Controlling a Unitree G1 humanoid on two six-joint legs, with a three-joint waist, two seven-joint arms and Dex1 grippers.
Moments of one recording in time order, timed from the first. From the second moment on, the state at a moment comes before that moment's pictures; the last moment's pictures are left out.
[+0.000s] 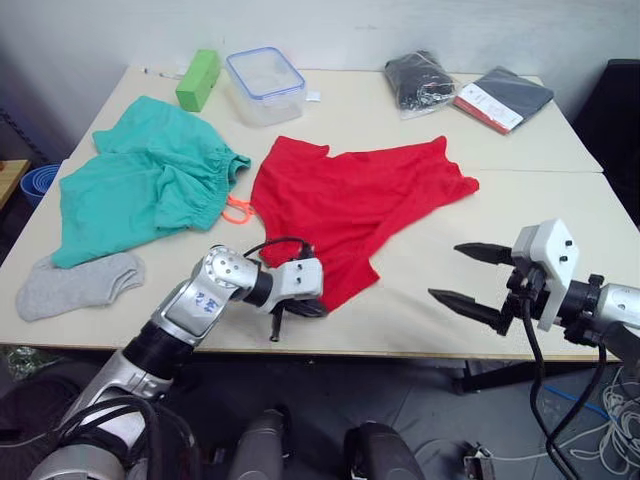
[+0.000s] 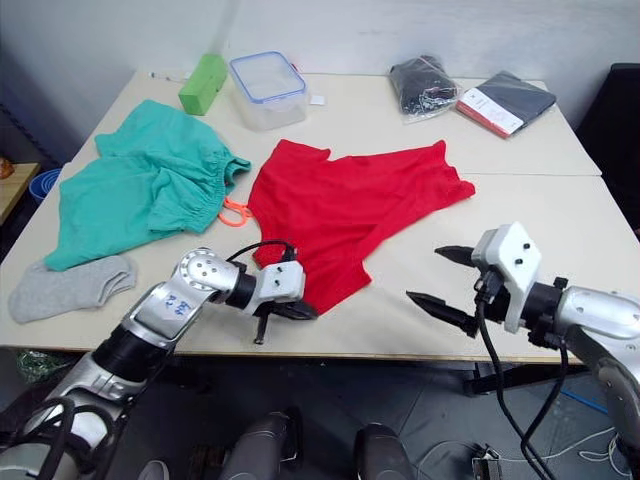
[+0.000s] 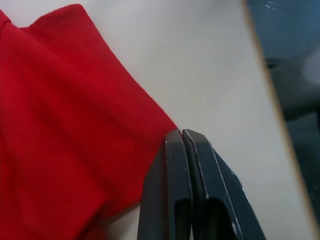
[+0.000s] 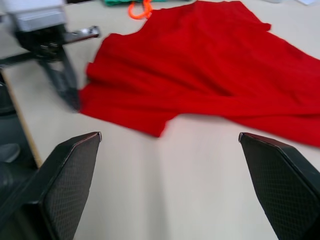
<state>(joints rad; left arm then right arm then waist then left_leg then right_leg) -0.61 0.62 -0.45 -0.05 -0.06 0.42 -1.16 -0.11 -0.91 -0.30 -0.50 0.62 0.65 0.79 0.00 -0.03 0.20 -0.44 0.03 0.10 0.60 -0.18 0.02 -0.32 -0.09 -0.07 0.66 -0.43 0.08</state>
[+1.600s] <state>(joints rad) -0.31 0.96 -0.21 -0.17 -0.12 0.24 -1.30 -0.96 -0.72 0.35 0.77 -0.37 -0.16 0.77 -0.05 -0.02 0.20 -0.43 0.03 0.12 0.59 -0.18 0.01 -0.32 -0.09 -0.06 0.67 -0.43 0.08</state>
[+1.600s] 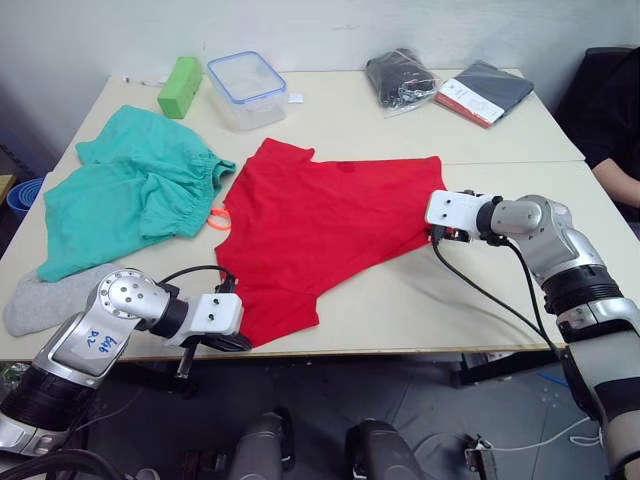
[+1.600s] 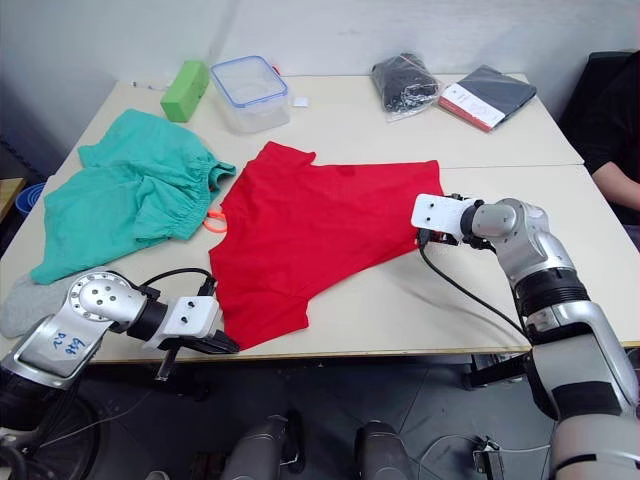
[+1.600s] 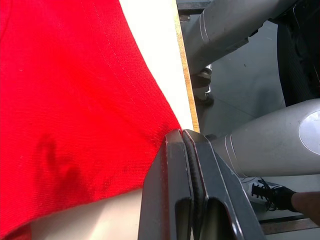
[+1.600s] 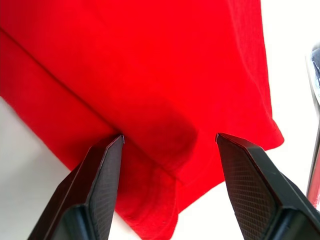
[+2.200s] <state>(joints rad) -0.31 0.95 -0.21 -0.15 -0.13 0.25 -1.29 -1.00 -0.67 0.38 0.86 -0.44 -0.26 0.75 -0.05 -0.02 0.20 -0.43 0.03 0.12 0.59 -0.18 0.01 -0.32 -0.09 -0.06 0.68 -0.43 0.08</state>
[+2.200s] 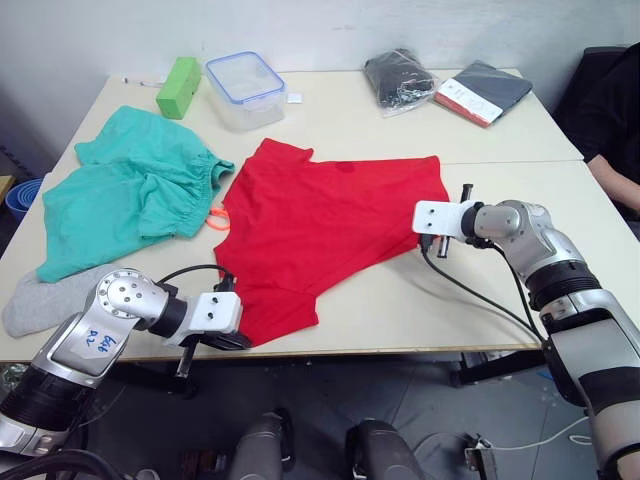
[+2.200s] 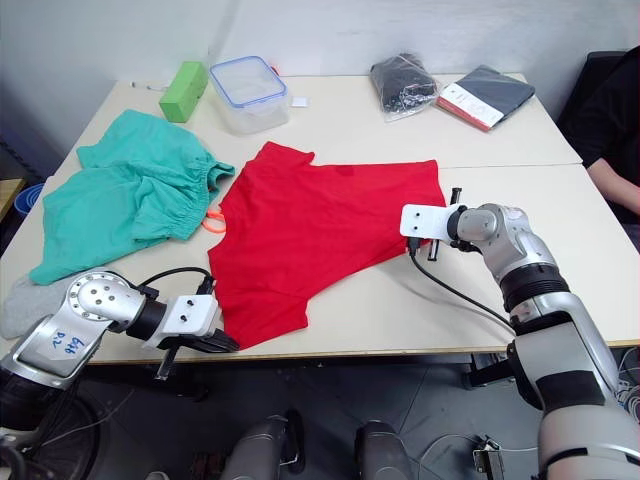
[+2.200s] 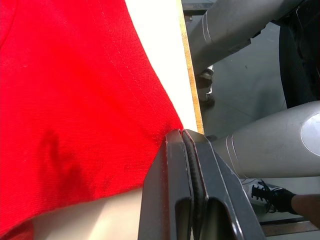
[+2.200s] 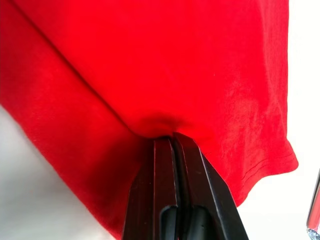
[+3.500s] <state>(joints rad) -0.48 1.09 -0.06 -0.04 -0.52 0.70 -1.49 -0.12 -1.24 -0.24 -0.30 0.49 0.66 1.41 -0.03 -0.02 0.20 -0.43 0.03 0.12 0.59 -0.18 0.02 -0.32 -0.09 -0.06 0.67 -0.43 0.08</state>
